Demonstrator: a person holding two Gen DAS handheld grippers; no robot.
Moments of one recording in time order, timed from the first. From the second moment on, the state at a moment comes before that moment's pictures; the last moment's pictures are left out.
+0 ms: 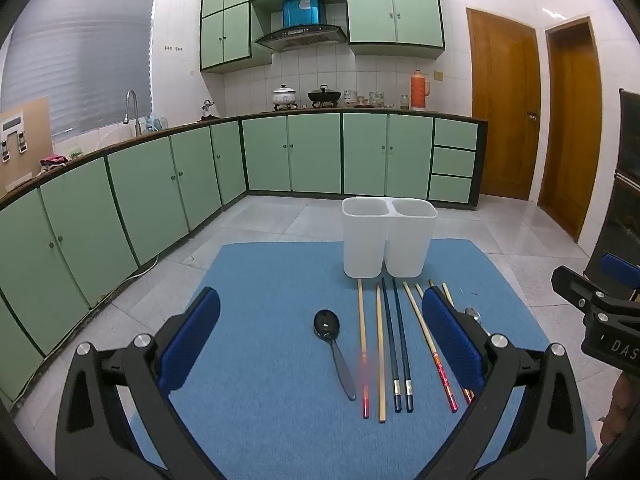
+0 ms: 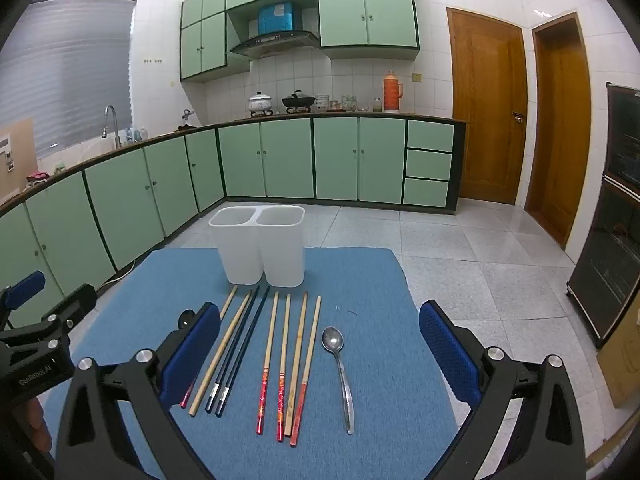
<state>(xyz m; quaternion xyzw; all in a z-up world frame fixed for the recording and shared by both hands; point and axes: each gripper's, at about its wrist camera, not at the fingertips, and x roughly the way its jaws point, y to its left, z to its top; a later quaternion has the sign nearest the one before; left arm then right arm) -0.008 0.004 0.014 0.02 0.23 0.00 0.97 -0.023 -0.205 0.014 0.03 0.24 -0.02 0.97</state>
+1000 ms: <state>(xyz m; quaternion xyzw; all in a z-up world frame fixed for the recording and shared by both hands) -0.009 0.005 0.015 0.02 0.23 0.00 0.97 -0.024 -0.205 0.014 0.03 0.24 -0.01 0.97</state>
